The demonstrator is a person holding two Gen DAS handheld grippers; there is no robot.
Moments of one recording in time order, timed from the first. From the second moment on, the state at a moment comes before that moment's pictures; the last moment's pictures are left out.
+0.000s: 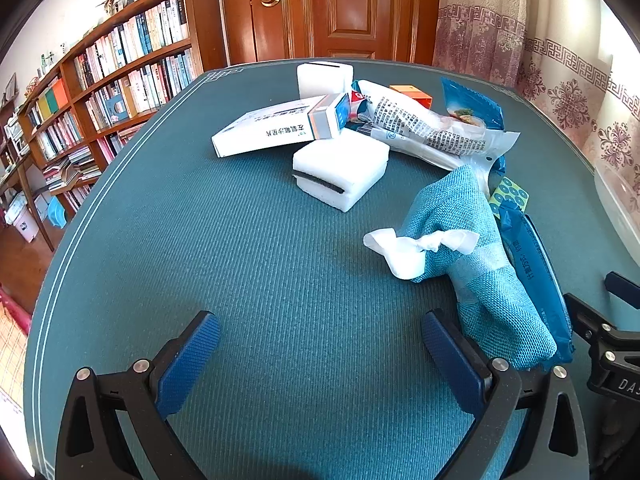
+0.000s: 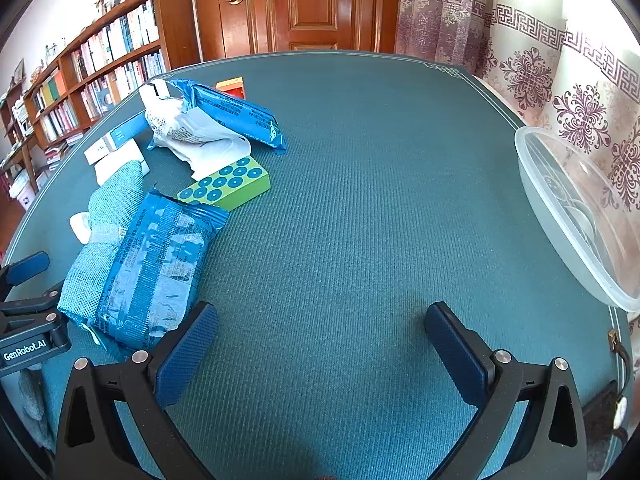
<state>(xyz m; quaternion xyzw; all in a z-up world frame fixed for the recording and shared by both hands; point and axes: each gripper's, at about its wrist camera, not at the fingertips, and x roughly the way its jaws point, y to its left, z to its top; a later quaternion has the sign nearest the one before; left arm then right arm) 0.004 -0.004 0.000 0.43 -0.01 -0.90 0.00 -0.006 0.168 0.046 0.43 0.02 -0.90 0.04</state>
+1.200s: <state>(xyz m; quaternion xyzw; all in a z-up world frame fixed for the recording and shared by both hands) 0.019 -0.037 0.008 0.41 0.09 -0.91 0.01 0.001 0.129 0.061 0.41 0.01 -0.90 0.12</state>
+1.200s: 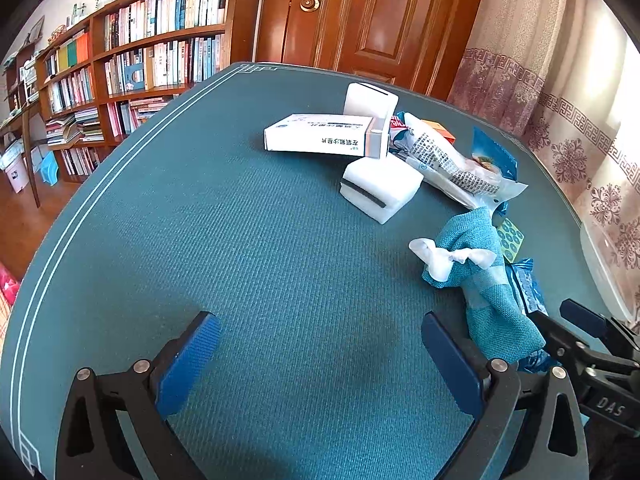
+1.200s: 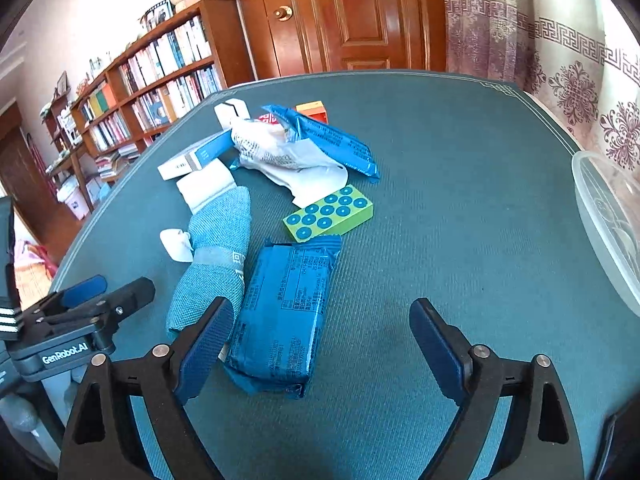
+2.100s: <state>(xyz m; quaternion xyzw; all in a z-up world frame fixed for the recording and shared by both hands) 0.015 -0.017 0.026 0.41 0.07 -0.91 -0.01 0.002 0.155 0.056 0.41 0.04 -0.91 0.09</state>
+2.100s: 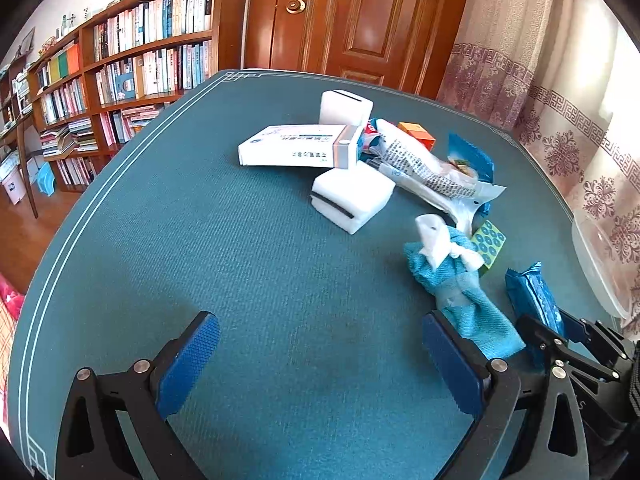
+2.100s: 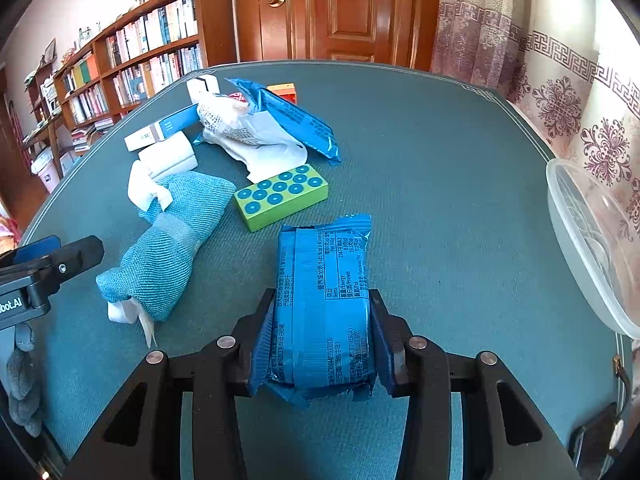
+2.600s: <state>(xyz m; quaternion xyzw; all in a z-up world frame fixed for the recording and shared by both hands) -0.019 0.040 0.038 0.43 0.05 -0.90 -0.05 0.005 0.160 0.053 0.40 0.05 -0.91 0.10</state>
